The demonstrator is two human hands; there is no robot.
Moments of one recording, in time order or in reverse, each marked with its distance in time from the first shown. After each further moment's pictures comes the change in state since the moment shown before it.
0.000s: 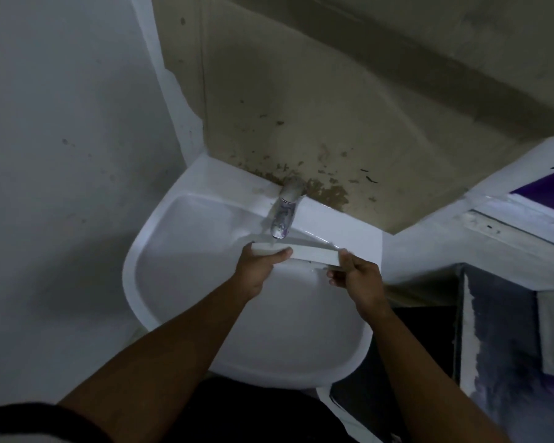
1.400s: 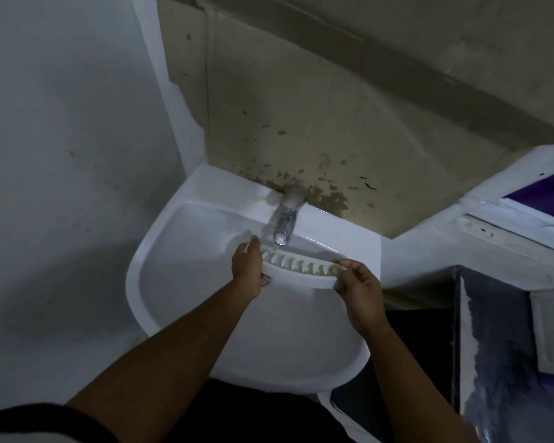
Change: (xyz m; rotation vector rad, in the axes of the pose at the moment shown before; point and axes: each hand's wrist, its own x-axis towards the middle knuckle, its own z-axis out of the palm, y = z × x) left_hand -0.004 0.024 0.000 -0.066 0.306 -0.129; right_hand -0.015 0.006 0.007 0.240 0.036 0.028
